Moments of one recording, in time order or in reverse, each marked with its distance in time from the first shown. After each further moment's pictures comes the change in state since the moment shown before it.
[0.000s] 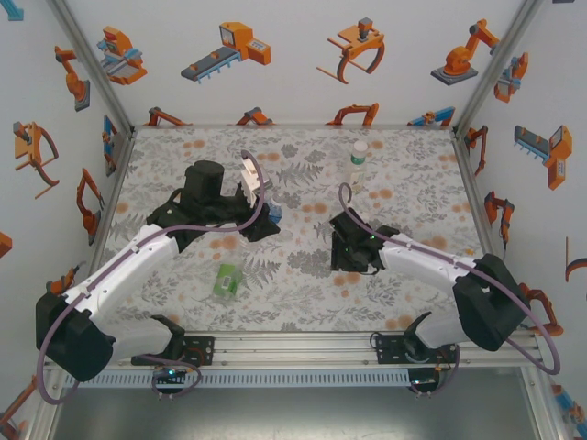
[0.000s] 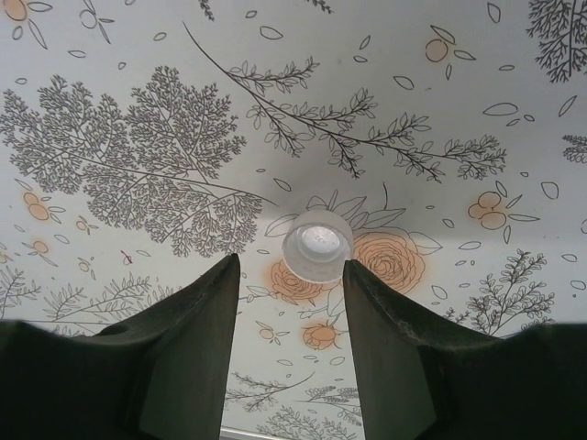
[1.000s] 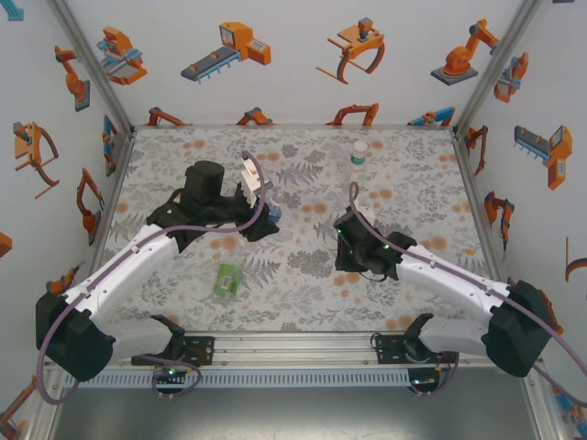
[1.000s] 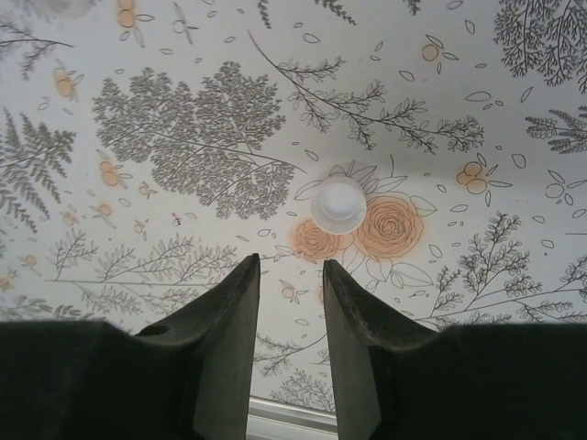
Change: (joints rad) left arm 0.000 0.000 0.000 -0.008 -0.023 0.014; right arm 0.069 -0.184 0.004 -0.079 0.077 0.032
